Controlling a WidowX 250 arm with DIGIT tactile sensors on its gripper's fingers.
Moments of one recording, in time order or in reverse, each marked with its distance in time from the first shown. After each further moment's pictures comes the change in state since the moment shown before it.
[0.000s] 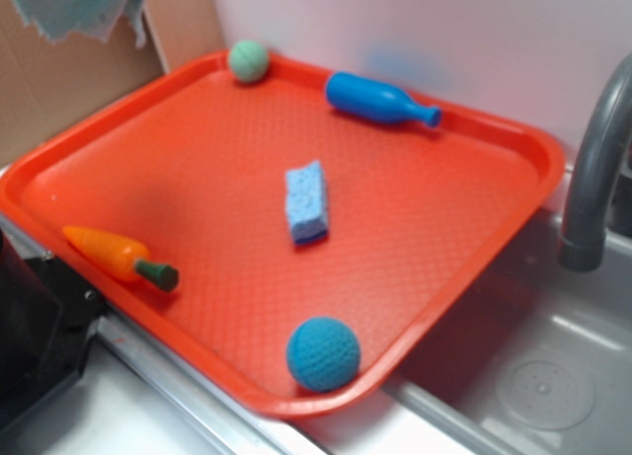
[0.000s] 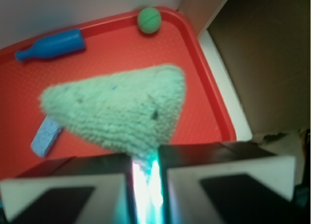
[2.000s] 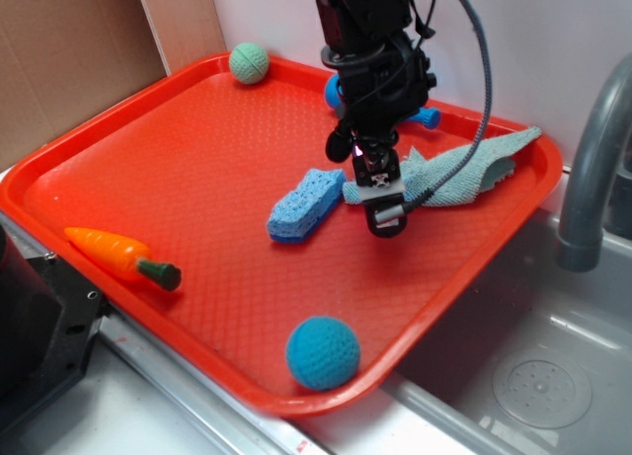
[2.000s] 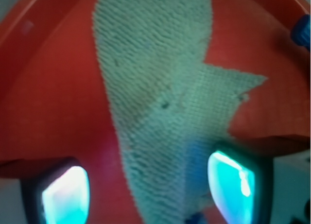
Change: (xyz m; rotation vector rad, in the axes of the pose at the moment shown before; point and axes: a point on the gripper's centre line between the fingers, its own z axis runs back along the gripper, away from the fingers) arm 0.043 -0.175 -0.184 -0.196 0.054 -0.927
